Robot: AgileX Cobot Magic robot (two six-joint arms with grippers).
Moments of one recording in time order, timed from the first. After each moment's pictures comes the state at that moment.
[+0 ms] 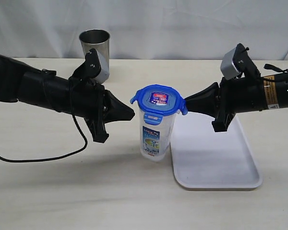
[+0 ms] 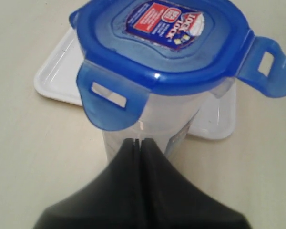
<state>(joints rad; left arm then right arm) -0.35 1.84 -0.98 -1.49 0.79 2.11 0.00 1.73 -0.90 -1.73 -0.93 1.08</state>
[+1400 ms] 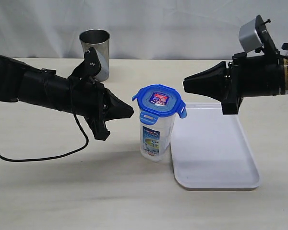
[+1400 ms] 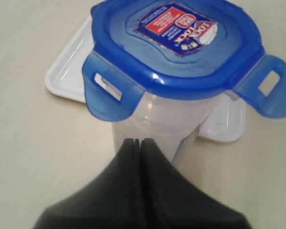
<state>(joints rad) -0.35 1.84 -0.98 -1.51 0.77 2.11 0.01 1.57 -0.90 -1.72 -1.03 1.24</state>
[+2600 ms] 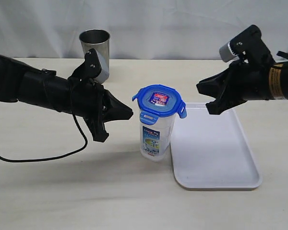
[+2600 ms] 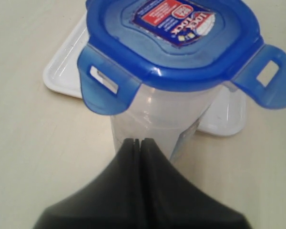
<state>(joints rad) -0.35 1.84 -0.98 -1.49 0.76 2.11 0.11 1.53 -0.85 -1.74 -0.52 1.33</state>
